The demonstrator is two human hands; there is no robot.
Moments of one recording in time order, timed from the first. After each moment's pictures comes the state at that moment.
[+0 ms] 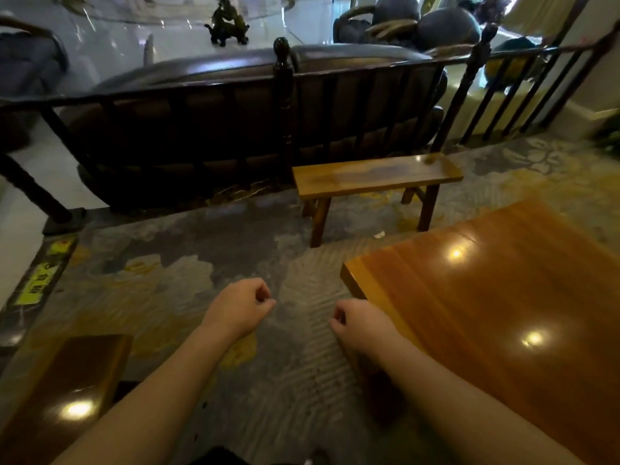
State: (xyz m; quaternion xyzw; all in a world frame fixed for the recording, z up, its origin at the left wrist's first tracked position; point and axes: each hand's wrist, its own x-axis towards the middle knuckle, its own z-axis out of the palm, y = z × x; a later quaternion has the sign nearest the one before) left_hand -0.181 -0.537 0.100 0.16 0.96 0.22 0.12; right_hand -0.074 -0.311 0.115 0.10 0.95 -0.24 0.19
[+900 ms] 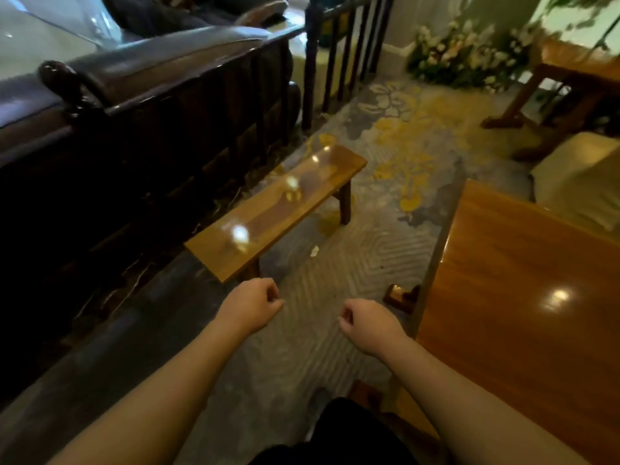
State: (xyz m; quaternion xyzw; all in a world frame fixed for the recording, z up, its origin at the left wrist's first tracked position) left_hand -0.673 -0.277 0.058 0.49 0.82 0.14 0.26; right_hand -0.443 -0.169 0.070 0.43 0.86 -0.24 0.11
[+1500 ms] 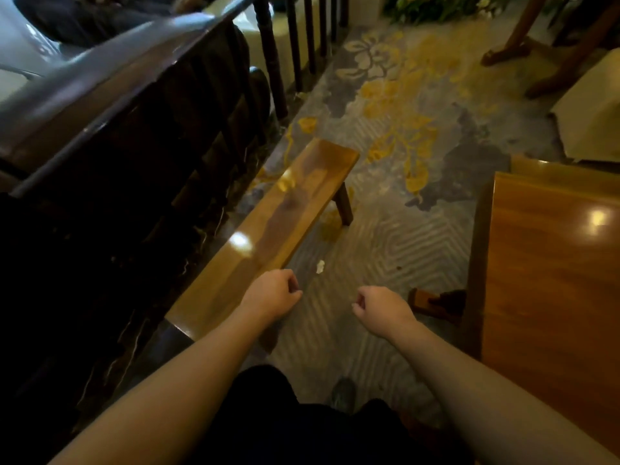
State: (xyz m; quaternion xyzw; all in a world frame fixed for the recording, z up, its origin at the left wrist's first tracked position) left_hand -0.779 0.015 0.017 0.53 0.78 0.03 0.33; right_hand -0.542 0.077 -0.002 0.51 0.80 -0.30 0.09
